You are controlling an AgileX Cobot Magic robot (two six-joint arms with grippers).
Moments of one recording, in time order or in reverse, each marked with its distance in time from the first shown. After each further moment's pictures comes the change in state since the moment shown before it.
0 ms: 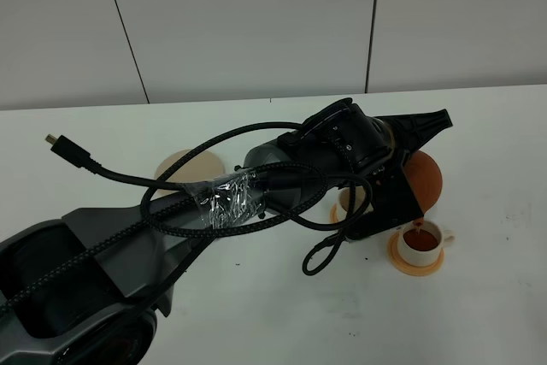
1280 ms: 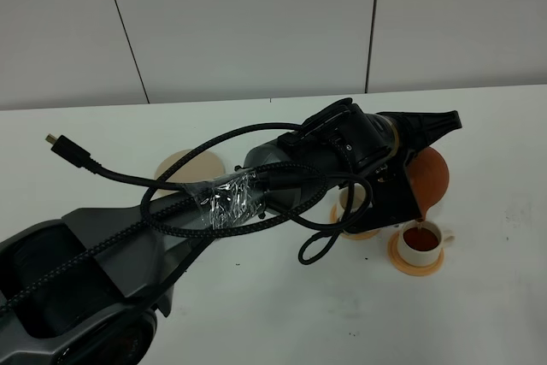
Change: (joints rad) left arm 0.000 0.000 0.000 -0.003 -0.060 0.103; right arm 0.000 0.000 0.000 0.000 0.000 0.000
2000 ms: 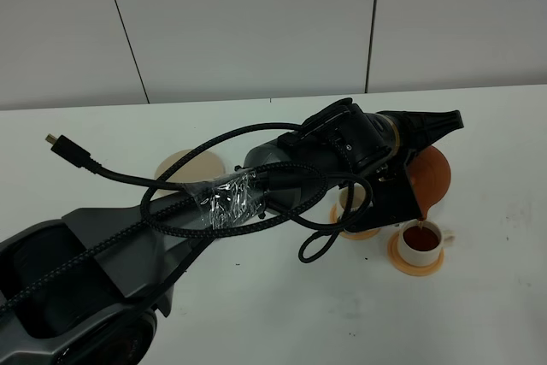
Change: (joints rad) left arm 0.000 0.000 0.000 -0.001 -0.013 0.008; right arm 0.000 0.000 0.000 0.000 0.000 0.000
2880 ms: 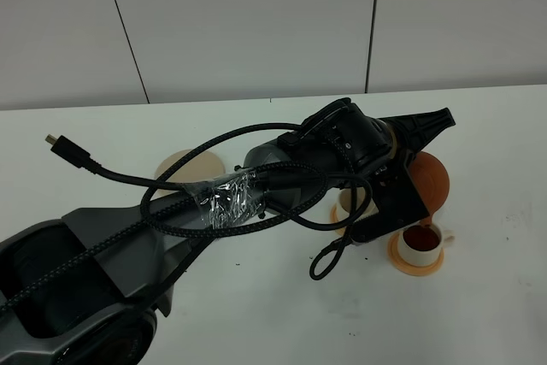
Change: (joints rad) left arm 0.000 0.000 0.000 -0.048 0.060 -0.116; right arm 0.000 0.000 0.000 0.000 0.000 0.000
